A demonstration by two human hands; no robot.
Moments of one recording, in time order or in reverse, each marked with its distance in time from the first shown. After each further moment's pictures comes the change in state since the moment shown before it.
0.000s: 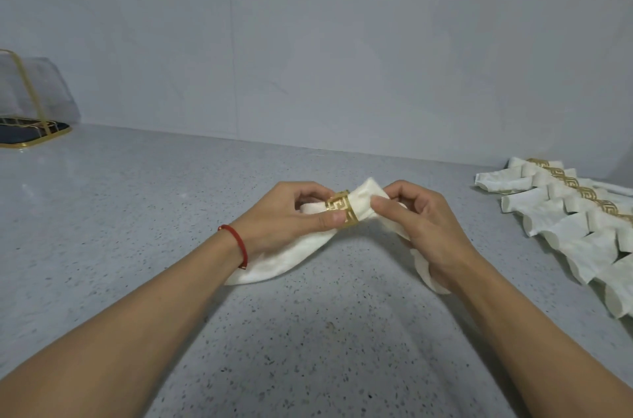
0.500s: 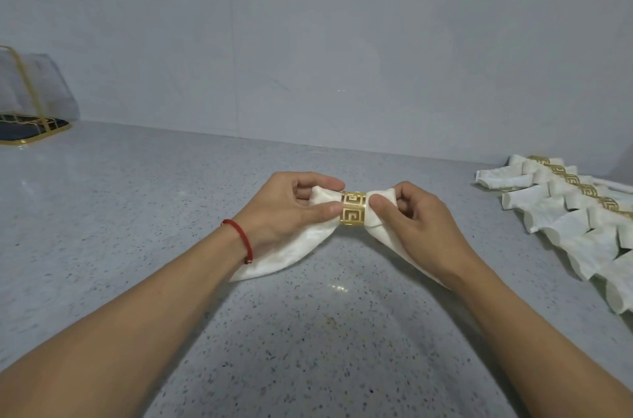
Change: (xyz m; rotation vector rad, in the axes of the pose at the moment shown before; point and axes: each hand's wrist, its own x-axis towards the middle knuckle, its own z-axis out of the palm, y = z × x) left_hand 0.002 -0.004 0.002 -0.197 0.070 0.010; right_hand 0.000 0.008 0.001 -0.471 0.094 -0.043
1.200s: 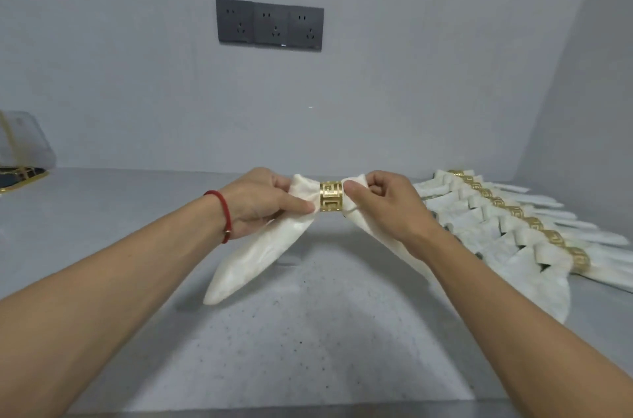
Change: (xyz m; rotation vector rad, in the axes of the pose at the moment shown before) left_hand -0.016 0.092 0.049 0.130 -0.070 -0.239; right_hand -0.030 -0.051 -0.078 0.122 0.076 0.029
